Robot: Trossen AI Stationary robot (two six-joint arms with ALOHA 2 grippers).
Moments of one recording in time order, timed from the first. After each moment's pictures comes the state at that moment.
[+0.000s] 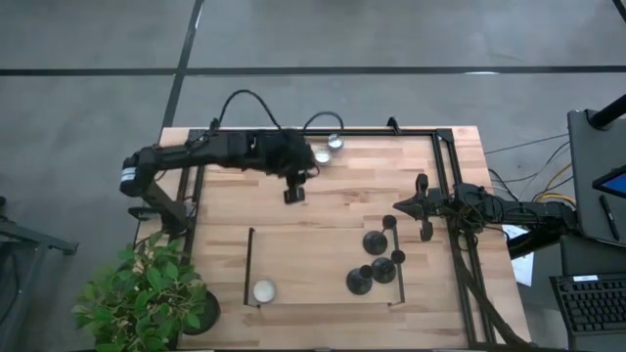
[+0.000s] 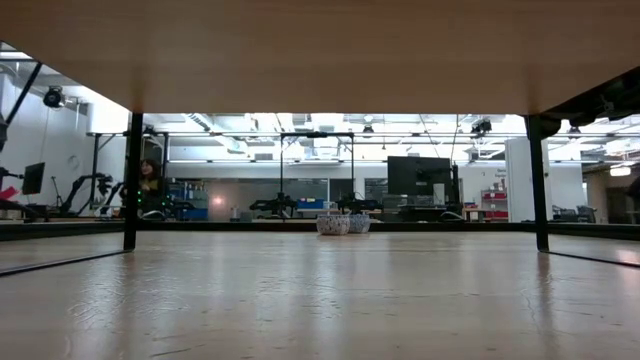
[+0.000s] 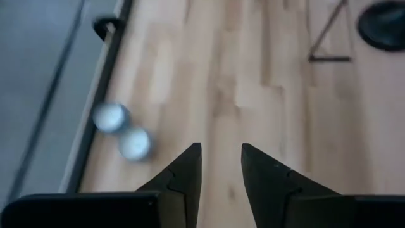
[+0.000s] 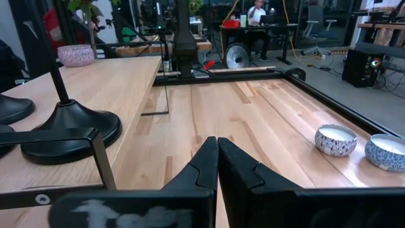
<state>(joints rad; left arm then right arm) 0.15 1.58 1.66 -0.88 -0.10 0.13 -0.07 0.08 0.02 -0.02 -0.02 0.08</state>
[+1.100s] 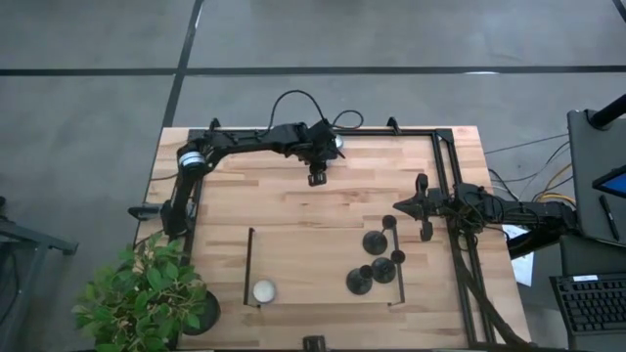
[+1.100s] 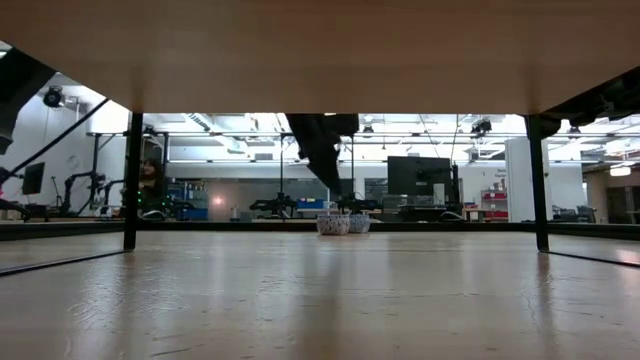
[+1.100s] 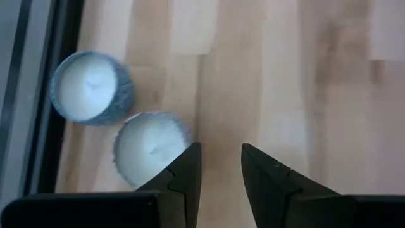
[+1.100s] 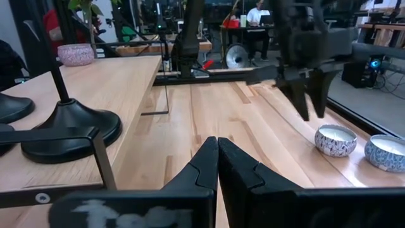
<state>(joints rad) 0.42 2.05 1.68 -0.64 0.02 0.35 -0.07 0.08 0.02 -0.02 -0.02 0.07</state>
